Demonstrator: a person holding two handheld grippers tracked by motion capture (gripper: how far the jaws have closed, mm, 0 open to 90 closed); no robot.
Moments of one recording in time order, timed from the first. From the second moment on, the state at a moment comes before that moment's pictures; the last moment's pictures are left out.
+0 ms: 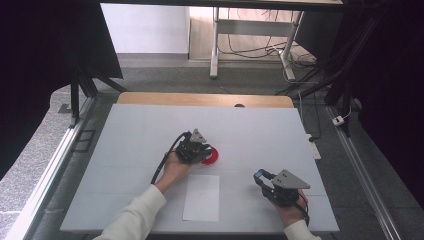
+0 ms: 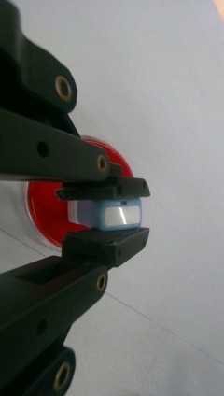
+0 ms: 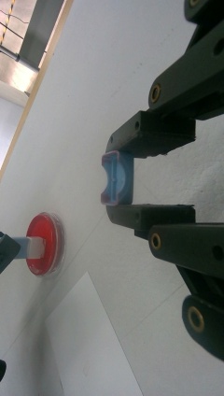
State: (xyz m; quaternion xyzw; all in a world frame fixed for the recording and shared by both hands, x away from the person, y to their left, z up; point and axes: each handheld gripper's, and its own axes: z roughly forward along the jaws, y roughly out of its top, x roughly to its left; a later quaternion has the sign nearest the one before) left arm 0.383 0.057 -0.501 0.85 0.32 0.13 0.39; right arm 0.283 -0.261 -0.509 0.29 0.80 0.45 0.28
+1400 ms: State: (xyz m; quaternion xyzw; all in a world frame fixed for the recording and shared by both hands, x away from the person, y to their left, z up) left arm 0.391 0.071 -0.493 0.83 0.35 0.14 0.42; right arm 0.283 -0.260 -0.510 0.29 0.80 0.44 0.27
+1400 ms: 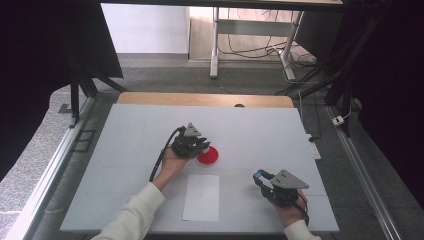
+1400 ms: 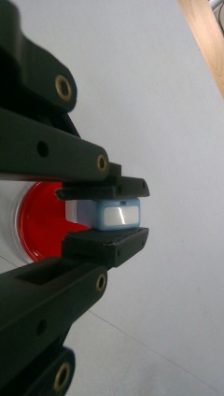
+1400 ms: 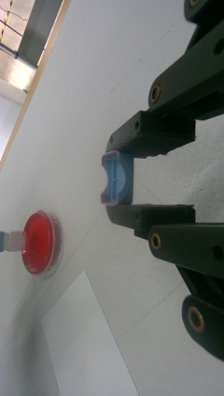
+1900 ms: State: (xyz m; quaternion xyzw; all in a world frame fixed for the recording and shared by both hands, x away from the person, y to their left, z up) left arm 0.393 0.067 -0.499 0.84 0.34 0.14 0.40; right arm 0.283 -0.260 -0.510 0.29 0.80 0.44 0.28
